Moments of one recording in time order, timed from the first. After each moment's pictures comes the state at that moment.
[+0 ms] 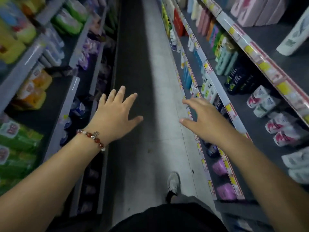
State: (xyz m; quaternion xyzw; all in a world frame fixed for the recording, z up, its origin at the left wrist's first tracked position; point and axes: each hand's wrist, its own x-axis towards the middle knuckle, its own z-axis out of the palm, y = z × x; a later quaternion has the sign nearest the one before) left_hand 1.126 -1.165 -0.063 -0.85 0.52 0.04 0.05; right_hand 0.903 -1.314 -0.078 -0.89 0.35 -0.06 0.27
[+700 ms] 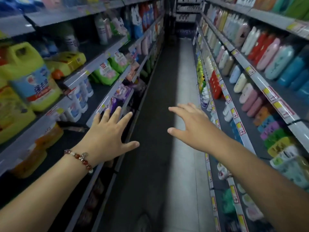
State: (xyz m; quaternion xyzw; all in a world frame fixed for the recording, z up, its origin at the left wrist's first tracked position) left_hand 1.459 -1.379 -0.018 -0.91 0.40 0.02 0.07; right_hand 1.300 -1.583 0.009 -0.97 0.18 -0.04 0.16
